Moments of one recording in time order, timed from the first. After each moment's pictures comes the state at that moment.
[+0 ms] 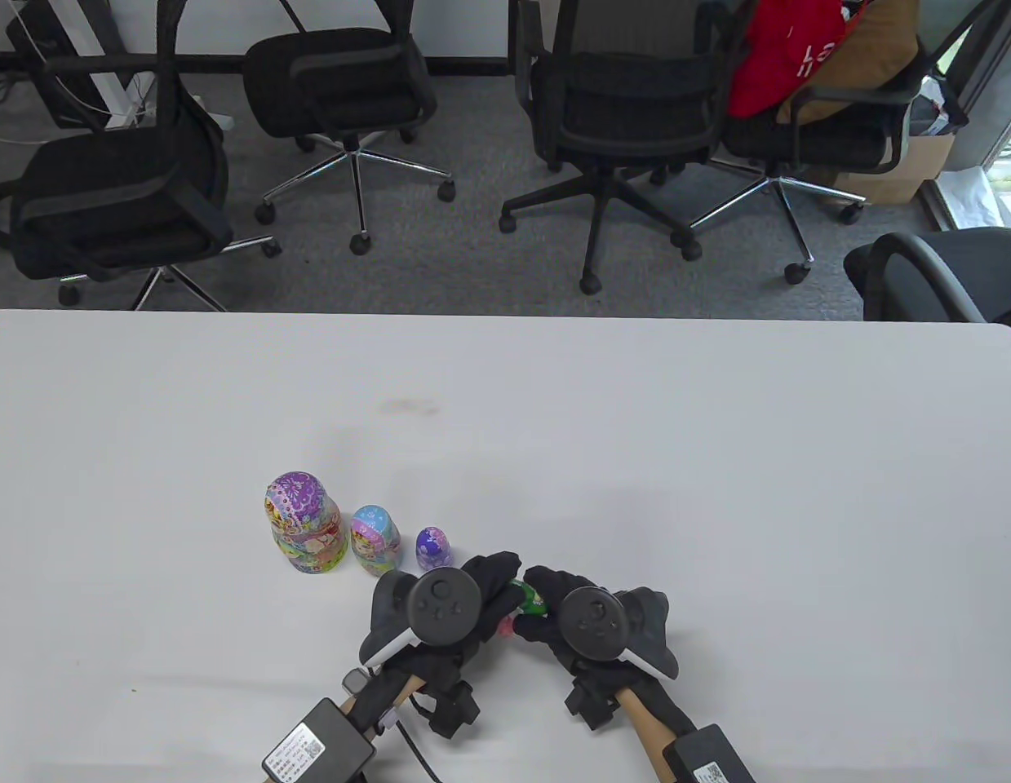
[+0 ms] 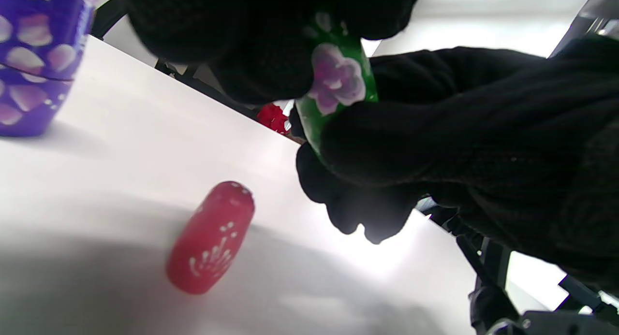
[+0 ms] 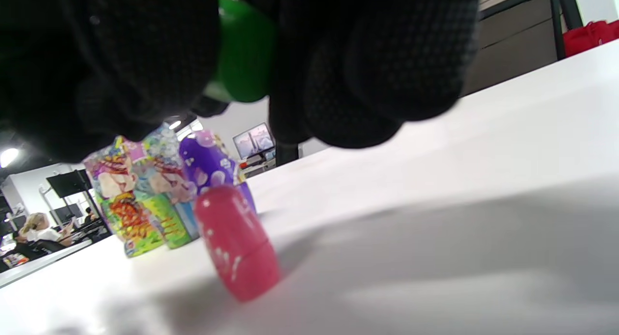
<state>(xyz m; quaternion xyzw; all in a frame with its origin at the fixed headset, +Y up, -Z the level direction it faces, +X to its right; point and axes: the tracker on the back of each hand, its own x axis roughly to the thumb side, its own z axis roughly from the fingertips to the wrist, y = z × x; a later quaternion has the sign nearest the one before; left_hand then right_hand) -0.098 -0.733 -0.254 -0.03 -0.24 0.29 0.93 0.083 -0.756 -0.249 0.17 -0.06 0.96 0.22</state>
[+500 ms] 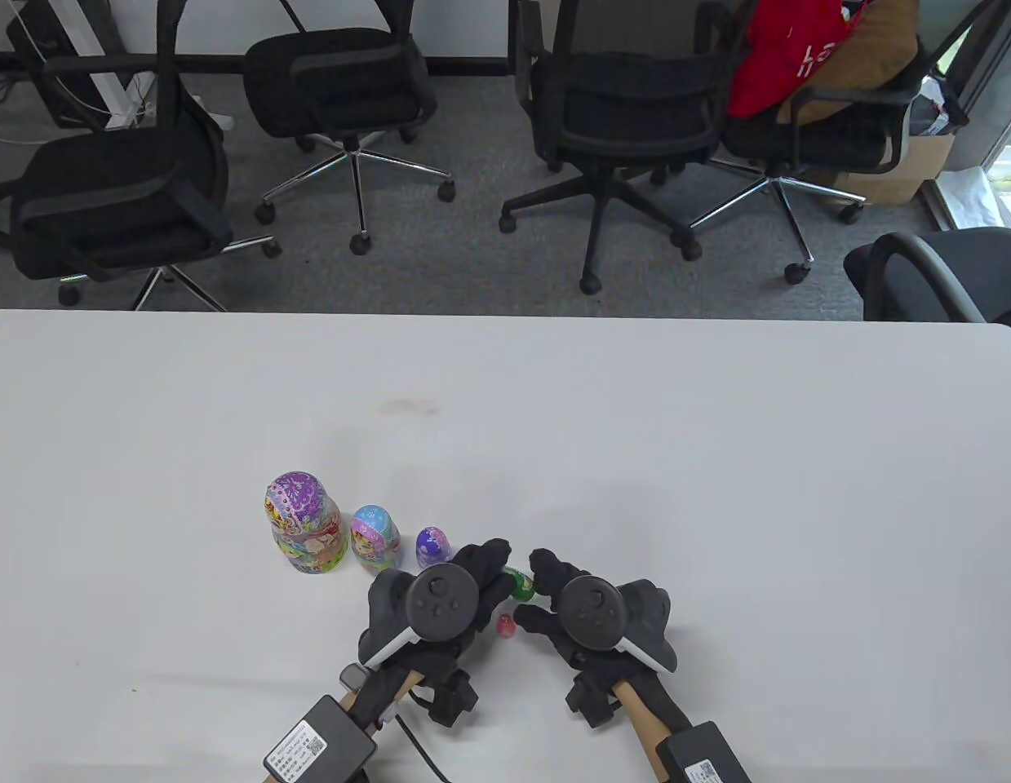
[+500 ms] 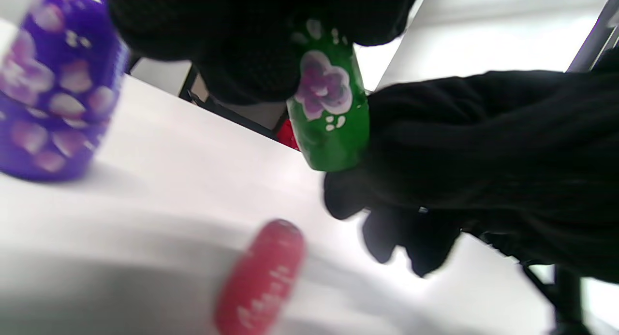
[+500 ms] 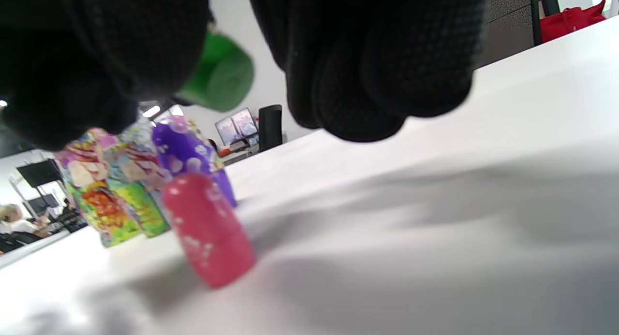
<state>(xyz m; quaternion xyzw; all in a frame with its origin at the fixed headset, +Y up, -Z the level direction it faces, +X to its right) -0.102 -0.728 -0.260 0.00 -0.20 0.21 0.96 0.090 -0.761 -0.259 0.15 -0.02 0.97 0.21</state>
